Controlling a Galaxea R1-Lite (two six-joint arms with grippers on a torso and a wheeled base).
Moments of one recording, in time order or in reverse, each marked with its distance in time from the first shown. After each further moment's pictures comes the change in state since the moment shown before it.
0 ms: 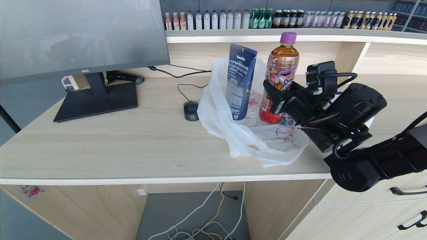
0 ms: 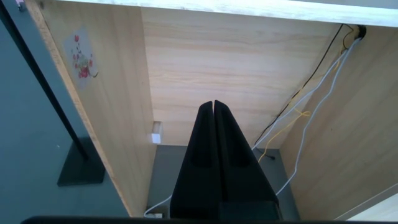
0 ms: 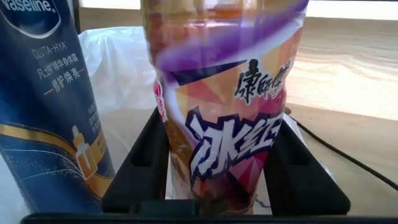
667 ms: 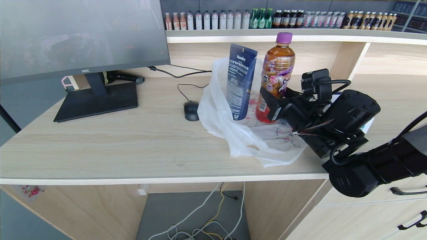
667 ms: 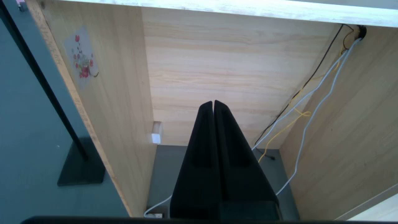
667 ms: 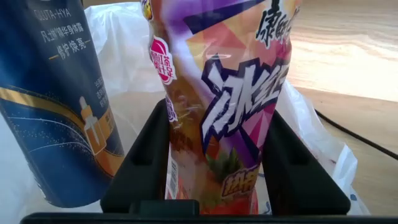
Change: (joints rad) left arm 0.000 0.000 0.000 0.000 0.000 0.000; right arm 0.009 0.010 0.039 0.004 -0.003 0.013
